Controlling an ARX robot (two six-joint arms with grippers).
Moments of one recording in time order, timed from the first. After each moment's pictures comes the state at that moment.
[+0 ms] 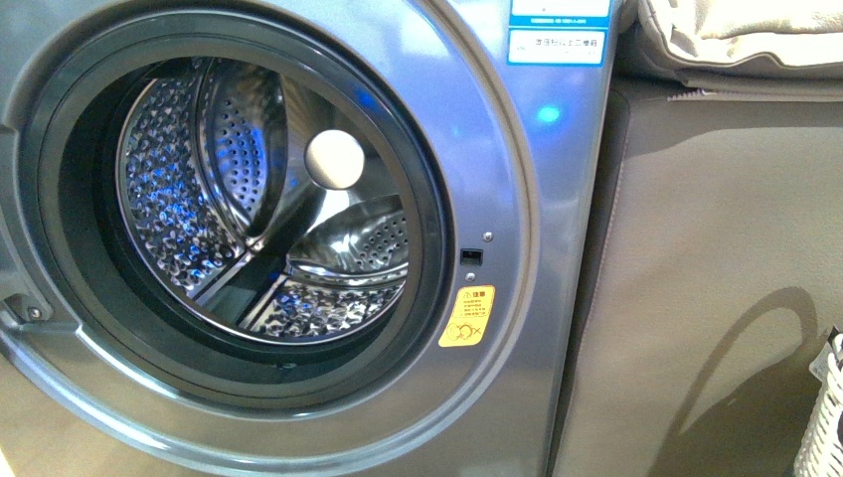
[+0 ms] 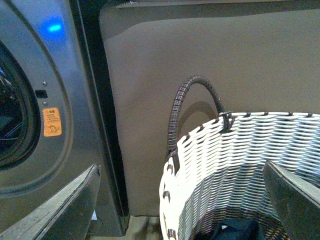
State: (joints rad) left arm 0.00 0.00 0.01 0.00 0.00 0.00; right arm 0.00 0.00 0.01 0.00 0.00 0.00
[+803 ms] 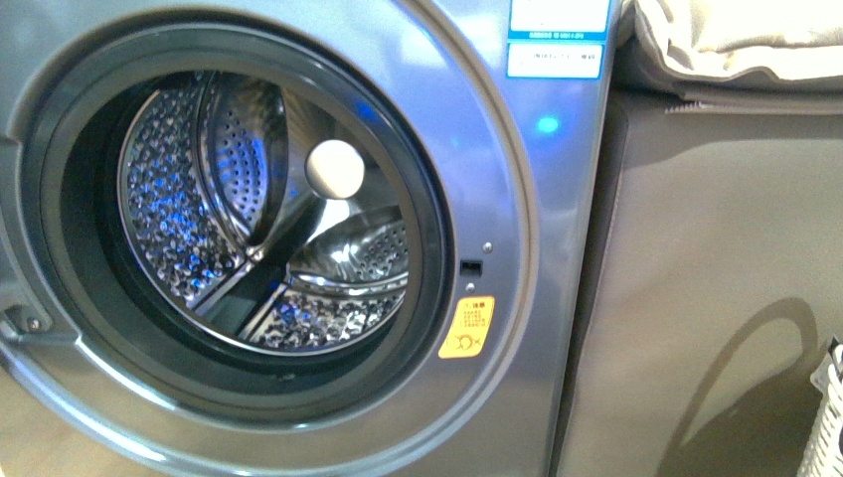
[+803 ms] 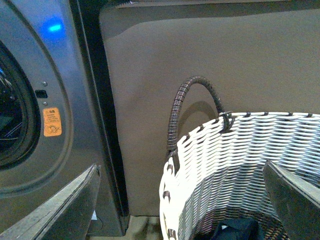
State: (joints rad) left arm 0.00 0.00 0.01 0.00 0.00 0.00; right arm 0.00 0.00 0.01 0.00 0.00 0.00
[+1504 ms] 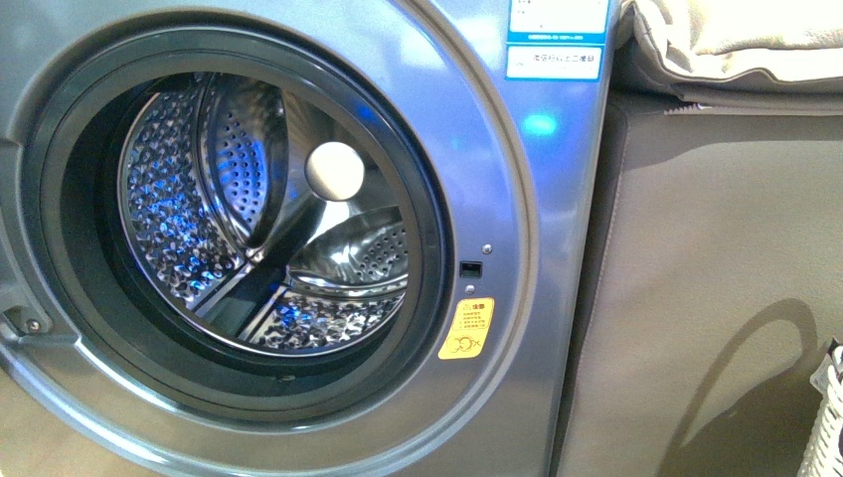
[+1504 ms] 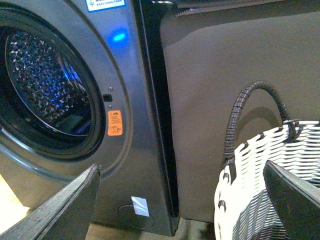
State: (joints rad) left arm 0.00 0.00 0.01 0.00 0.00 0.00; right arm -0.20 0.09 0.01 0.12 -0.46 0.11
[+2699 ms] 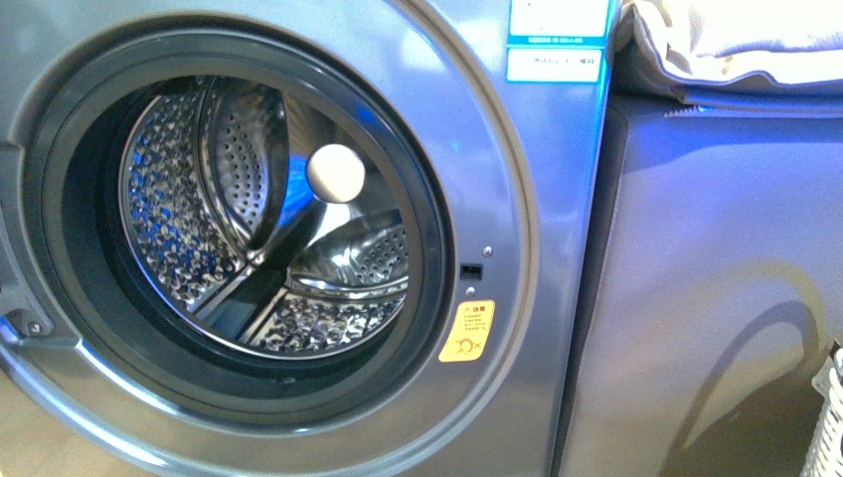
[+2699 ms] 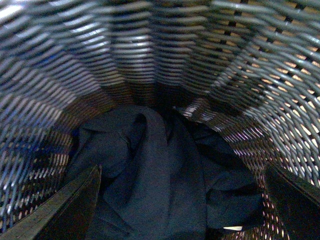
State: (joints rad) left arm 0.00 0.00 0.01 0.00 0.00 0.00; right arm -0.64 2.01 0.92 0.14 -0.32 -0.29
